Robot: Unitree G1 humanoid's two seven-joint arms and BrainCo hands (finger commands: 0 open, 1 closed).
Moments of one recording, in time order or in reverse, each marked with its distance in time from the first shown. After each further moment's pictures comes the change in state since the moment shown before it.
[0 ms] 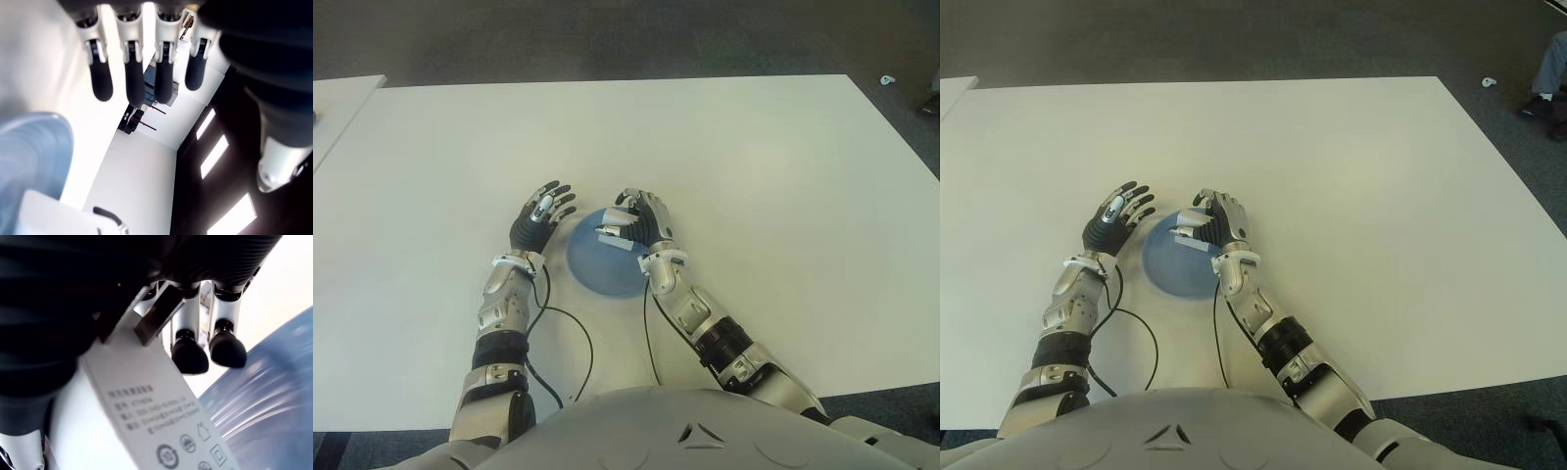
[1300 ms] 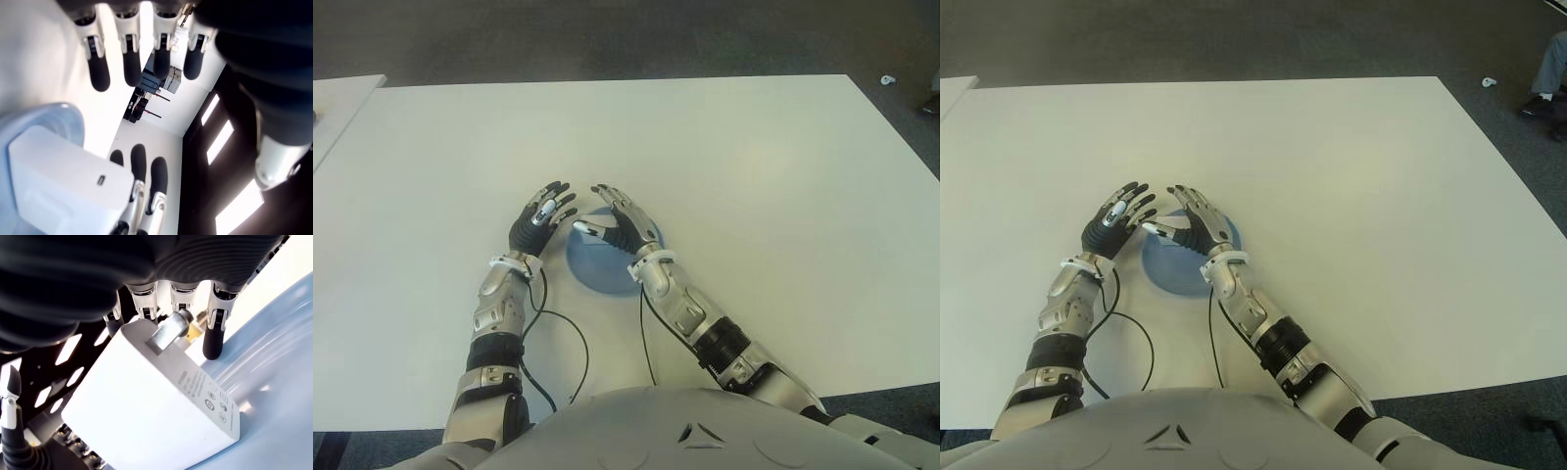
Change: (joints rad) left arm 0.012 0.033 -0.024 0.011 0.006 -0.025 -0.064; right arm 0.001 -0.014 0.048 -0.073 -0.083 0.017 0.238
